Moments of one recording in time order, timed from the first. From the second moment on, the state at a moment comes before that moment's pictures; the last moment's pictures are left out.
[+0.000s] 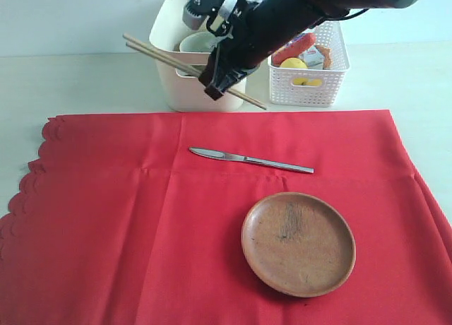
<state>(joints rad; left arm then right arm) 0.04 0.01 0.00 -0.07 0.20 -0.05 0.46 2.06 -1.57 0.65 0.64 -1.15</state>
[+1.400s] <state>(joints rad) 0.04 0.01 0.00 -0.07 0.20 -0.05 0.46 2.20 -1.78 1.04 0.04 -1.16</state>
